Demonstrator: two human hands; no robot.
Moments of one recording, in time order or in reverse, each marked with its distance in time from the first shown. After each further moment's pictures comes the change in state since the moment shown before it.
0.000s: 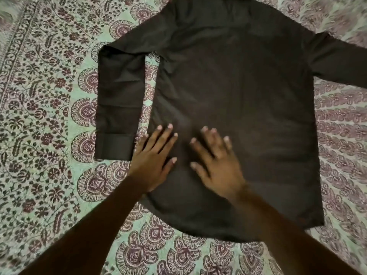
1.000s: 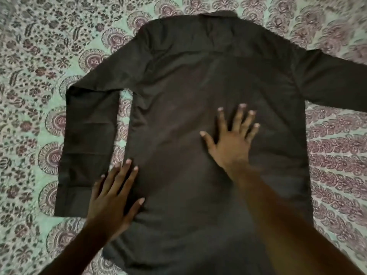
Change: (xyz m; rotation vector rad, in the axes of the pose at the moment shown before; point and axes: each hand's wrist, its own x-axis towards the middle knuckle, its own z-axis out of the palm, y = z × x) left_hand 0.021 -0.024 -0.021 0.053 -0.063 -0.141; right_hand 0.137 0.135 -0.007 -0.043 -0.129 0.613
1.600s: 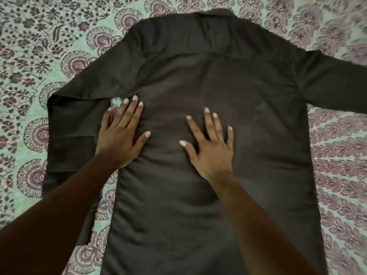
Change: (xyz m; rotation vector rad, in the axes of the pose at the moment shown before) left_hand 0.201 -0.033 -0.009 0.058 0.192 0.107; right_hand -0.001 -0.046 0.019 0.018 0.065 -0.152
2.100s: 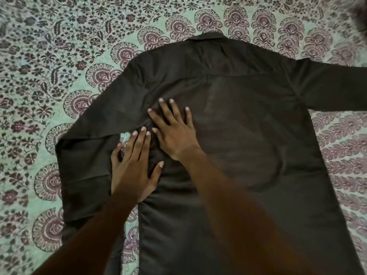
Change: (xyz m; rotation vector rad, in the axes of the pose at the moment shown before) left_hand 0.006 -0.003 -0.005 -0.023 -0.052 -0.026; right_hand 0.129 -0.107 0.007 0.060 -0.052 -0.155
